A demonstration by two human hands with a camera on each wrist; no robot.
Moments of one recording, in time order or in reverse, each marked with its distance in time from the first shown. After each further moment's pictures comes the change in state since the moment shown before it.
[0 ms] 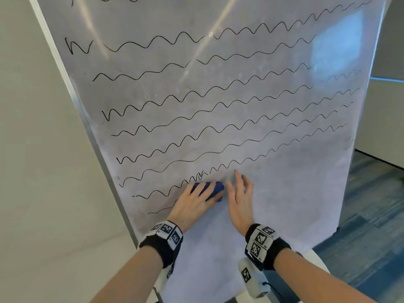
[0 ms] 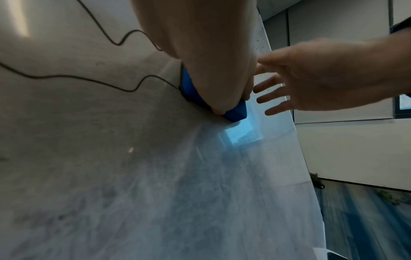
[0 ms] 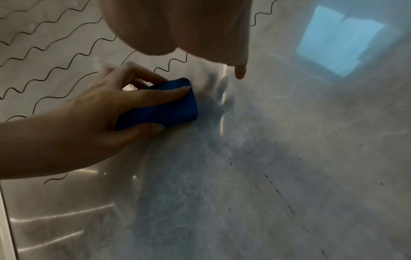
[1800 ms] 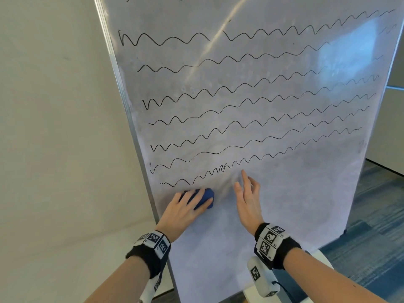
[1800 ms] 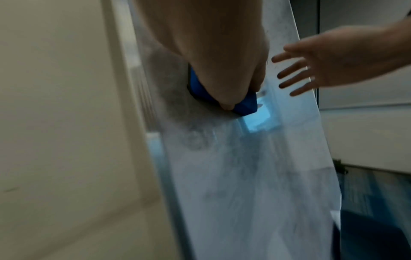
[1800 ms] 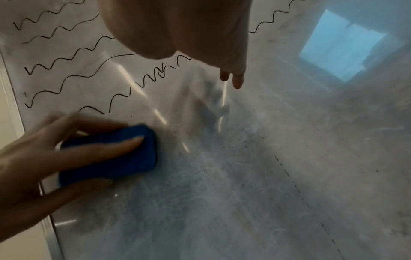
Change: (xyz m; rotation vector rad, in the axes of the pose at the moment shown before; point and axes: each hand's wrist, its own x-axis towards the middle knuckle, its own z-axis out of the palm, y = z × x) left_hand -0.100 -0.023 0.017 -0.031 0.006 -0.060; right_hand -0.029 -0.025 0.023 -0.003 -0.110 0.050
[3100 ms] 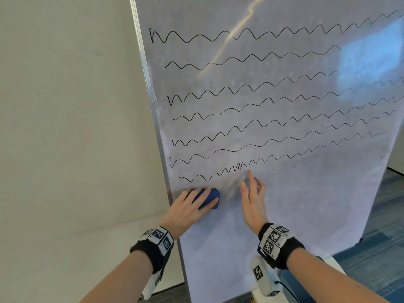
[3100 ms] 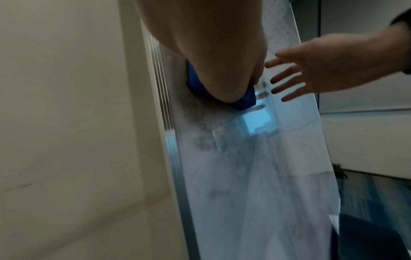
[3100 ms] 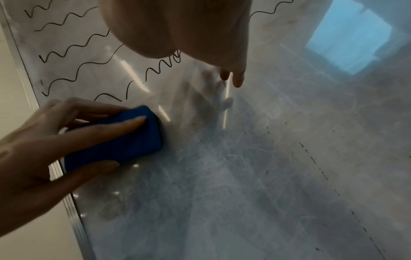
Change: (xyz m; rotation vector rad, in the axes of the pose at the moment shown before) left_hand -0.026 -0.016 -0.002 0.032 0.036 0.023; right_hand -0.007 -0.007 0.028 -0.008 -0.001 -0.011
